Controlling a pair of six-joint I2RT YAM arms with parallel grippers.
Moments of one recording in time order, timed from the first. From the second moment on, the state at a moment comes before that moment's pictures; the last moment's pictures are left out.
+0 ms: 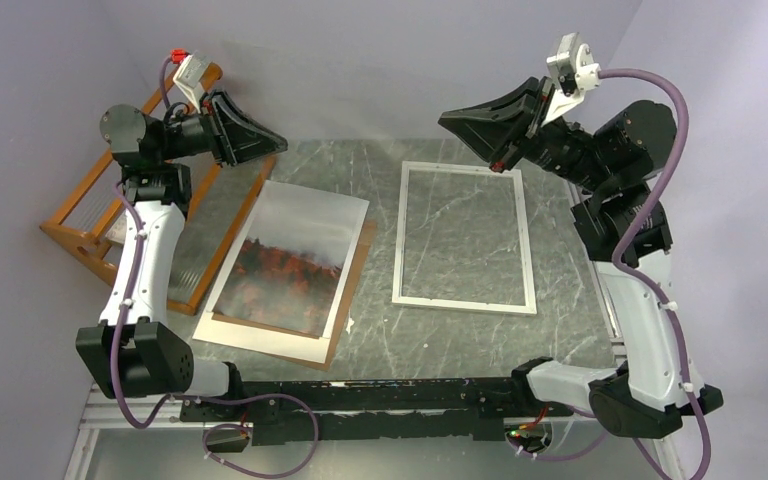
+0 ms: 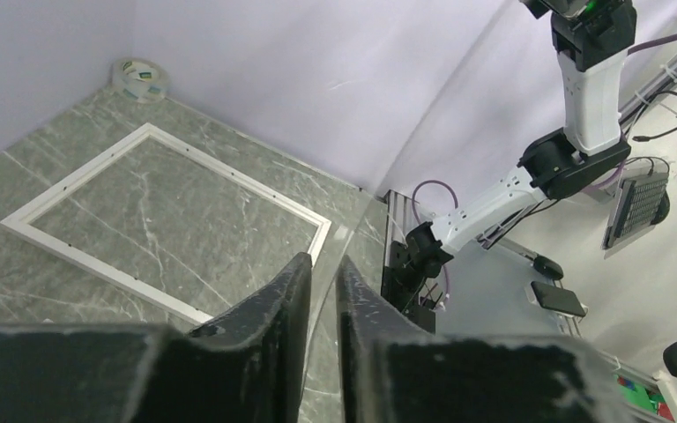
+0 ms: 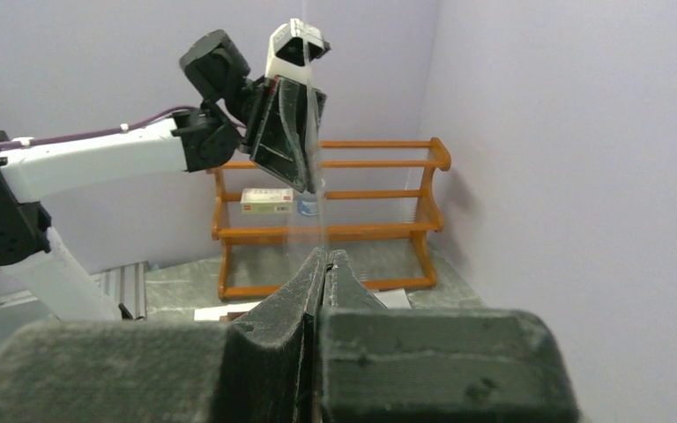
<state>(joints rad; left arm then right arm) 0.08 1.37 1.42 0.55 1.41 -1.00 0.39 1.20 1.83 -0.28 -0.76 0.17</state>
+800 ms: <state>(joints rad) 0.09 1.40 1.54 0.70 1.33 -1.24 0.23 1.23 1.28 0.31 -0.75 0.61</state>
